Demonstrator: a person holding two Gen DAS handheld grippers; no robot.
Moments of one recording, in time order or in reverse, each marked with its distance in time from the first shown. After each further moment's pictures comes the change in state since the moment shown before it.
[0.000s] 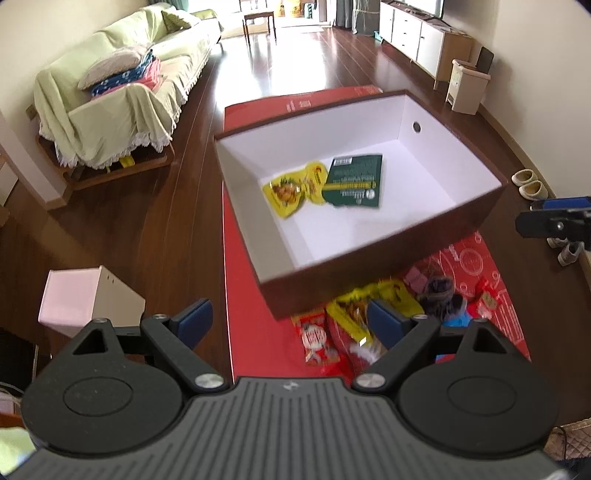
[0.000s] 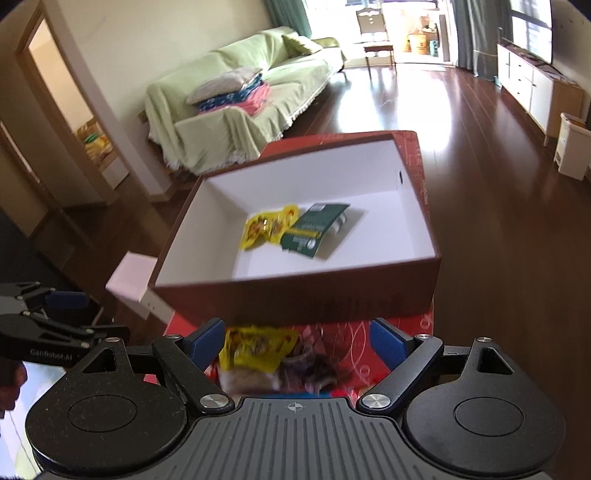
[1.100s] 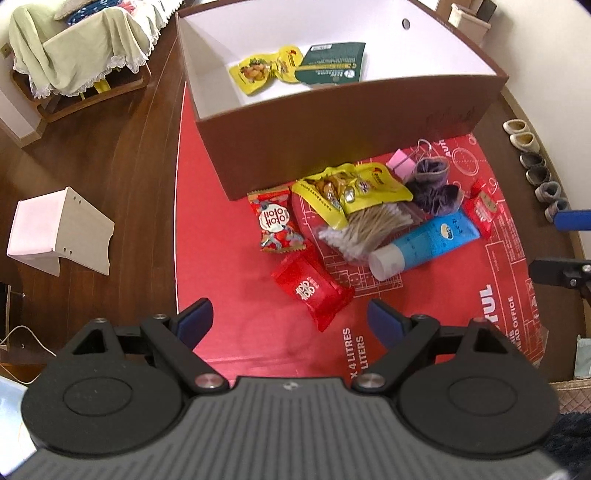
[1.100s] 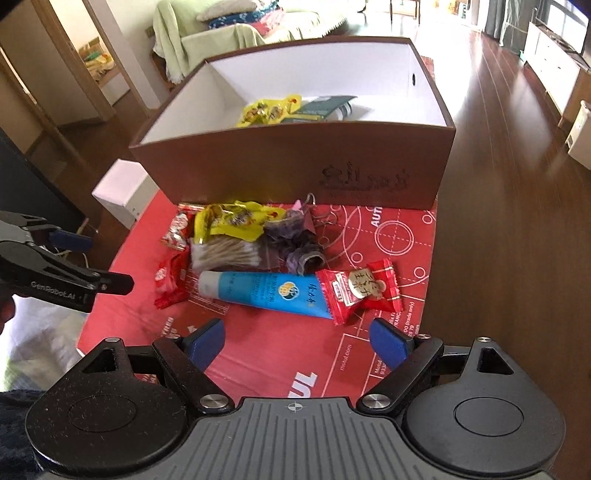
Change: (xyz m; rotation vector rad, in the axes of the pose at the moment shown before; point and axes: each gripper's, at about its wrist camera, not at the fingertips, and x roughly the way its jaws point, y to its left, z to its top) left arm 0.054 -0.024 -0.065 -0.022 0.229 -0.071; right arm 0.028 -0.005 -0.073 -0.109 0.235 -0.057
